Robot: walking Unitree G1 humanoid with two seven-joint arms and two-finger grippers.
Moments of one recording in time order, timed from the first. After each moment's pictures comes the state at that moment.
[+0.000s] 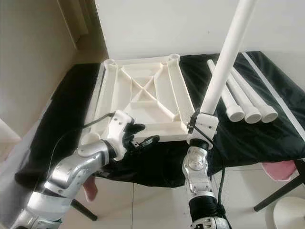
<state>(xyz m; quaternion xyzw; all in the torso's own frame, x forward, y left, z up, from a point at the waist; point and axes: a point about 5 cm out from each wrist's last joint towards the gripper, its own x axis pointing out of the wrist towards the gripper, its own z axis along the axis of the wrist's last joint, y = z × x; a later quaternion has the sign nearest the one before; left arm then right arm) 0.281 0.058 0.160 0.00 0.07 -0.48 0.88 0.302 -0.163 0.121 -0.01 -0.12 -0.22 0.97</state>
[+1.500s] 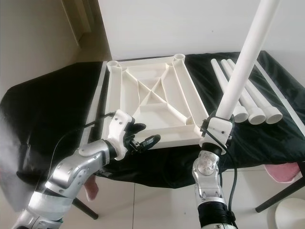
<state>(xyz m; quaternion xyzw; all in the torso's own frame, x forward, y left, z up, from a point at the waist) 0.280 0.056 0.160 -0.01 0.07 -0.48 0.88 0.290 -0.187 0.128 -0.03 -0.16 -0.26 0.95</state>
